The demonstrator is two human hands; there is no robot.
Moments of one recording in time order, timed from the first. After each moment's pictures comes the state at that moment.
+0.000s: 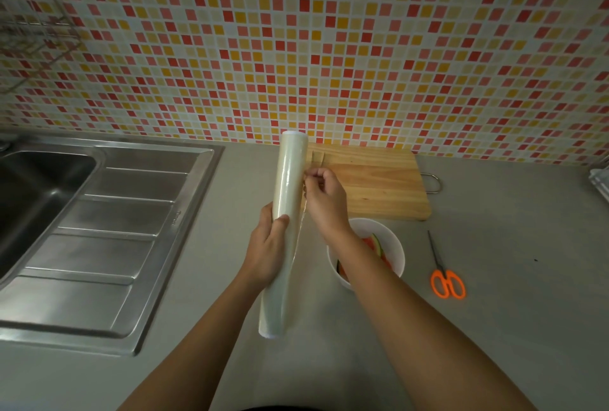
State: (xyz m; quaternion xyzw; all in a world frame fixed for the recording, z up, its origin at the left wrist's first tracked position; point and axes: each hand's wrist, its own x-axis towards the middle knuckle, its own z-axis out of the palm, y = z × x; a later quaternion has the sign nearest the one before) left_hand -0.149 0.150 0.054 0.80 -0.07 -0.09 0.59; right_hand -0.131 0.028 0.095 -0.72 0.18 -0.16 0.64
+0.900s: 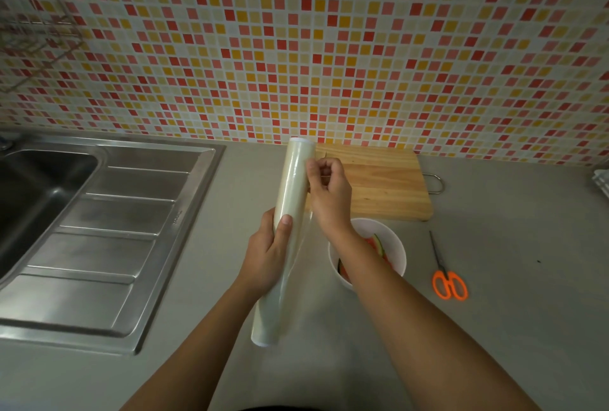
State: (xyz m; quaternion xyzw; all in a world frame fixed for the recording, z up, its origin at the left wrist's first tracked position) left_hand -0.158 0.156 0.048 0.83 -0.11 -0.07 0.54; right_hand -0.131 0.026 0.101 -0.74 0.14 -0.25 0.61
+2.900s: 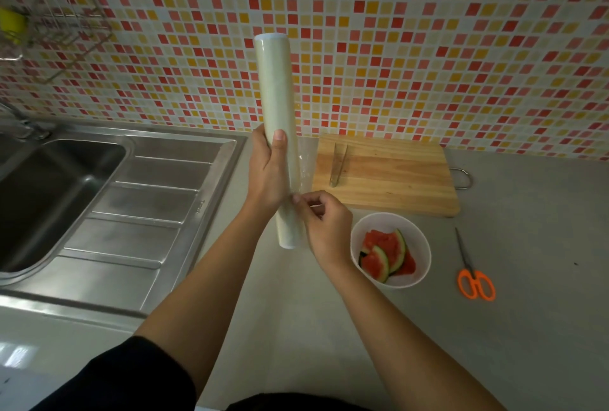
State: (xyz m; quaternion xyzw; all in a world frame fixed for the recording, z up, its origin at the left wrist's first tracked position) left_hand -0.081 0.147 0.115 0.76 -0.09 0.07 0.64; right_hand -0.163 0.072 0.076 -0.76 0.16 -0.21 0.60
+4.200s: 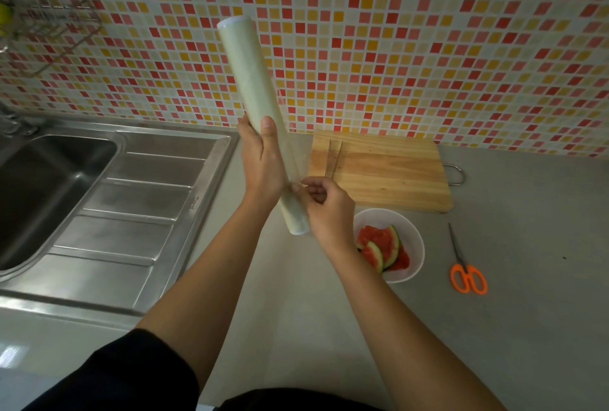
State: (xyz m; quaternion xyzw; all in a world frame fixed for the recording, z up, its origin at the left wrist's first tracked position) left_hand -0.082 0.138 0.124 0.74 -0.06 0.15 0.66; right_hand -0.159 0.064 0.093 -0.75 0.18 -0.17 0.61
